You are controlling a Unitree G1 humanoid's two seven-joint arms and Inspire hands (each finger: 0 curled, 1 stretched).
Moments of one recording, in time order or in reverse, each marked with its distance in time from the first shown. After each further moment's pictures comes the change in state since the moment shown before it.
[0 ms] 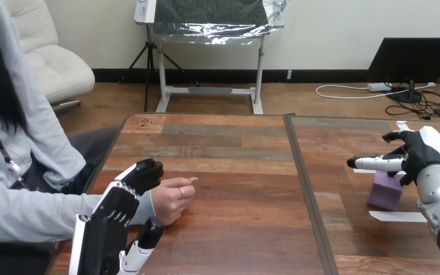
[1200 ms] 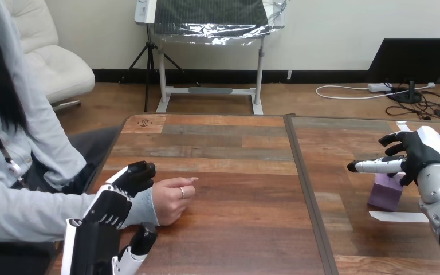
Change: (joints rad) left arm 0.041 0.010 -0.009 -0.055 -0.022 -0.008 -0.008; right arm 0.000 -0.008 0.030 -0.001 -0.019 -0.004 0.031
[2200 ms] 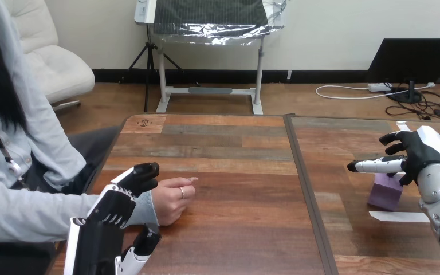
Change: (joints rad) left arm -0.003 0.001 -0.007 0.000 0.000 0.000 -0.010; right arm 0.000 -0.002 -0.005 -0.001 0.007 -0.005 0.005
